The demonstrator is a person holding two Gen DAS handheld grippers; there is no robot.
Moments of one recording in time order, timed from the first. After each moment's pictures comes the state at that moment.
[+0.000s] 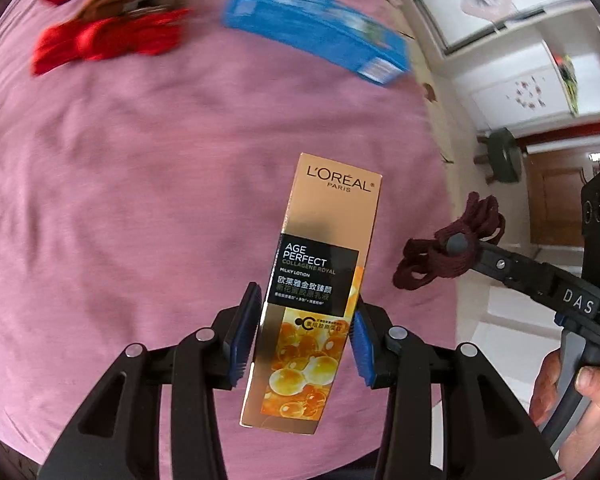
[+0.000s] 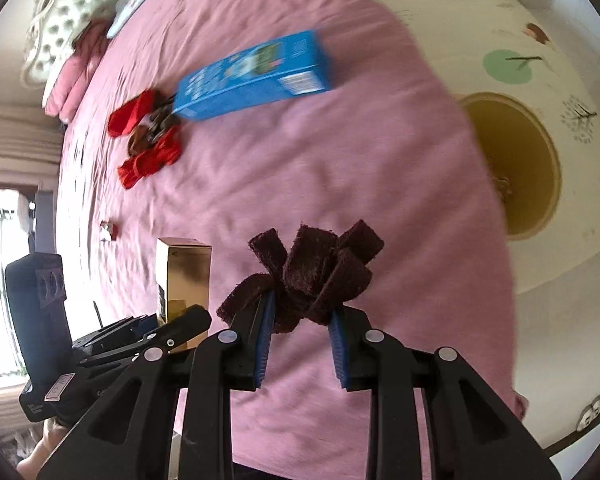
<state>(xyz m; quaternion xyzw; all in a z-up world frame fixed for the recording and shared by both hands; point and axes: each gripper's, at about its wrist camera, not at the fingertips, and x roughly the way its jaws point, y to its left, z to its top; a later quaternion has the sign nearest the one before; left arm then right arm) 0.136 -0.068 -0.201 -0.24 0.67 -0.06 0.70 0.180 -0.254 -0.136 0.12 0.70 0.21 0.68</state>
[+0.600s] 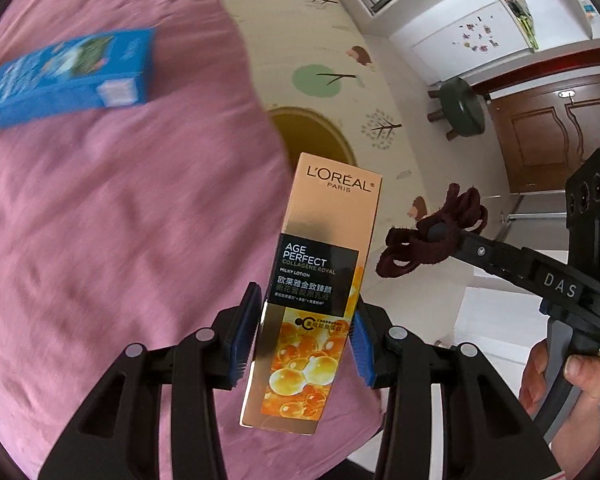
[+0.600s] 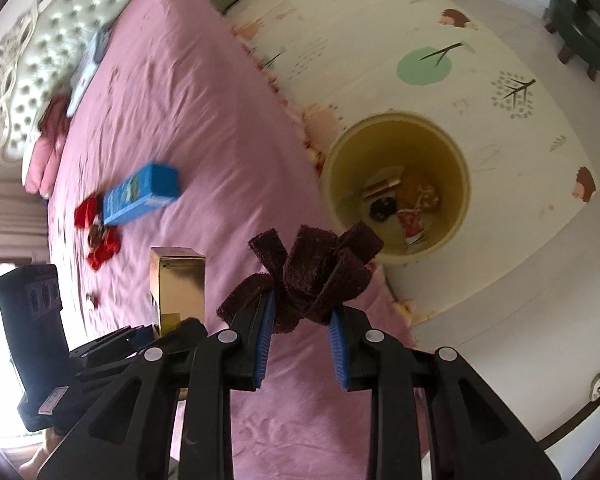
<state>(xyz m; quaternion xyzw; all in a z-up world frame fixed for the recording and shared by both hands) 0.223 -0.235 -0.184 -0.18 0.68 -0.14 0.70 0.244 -0.430 -0.137 0.18 0.67 0.13 0.70</state>
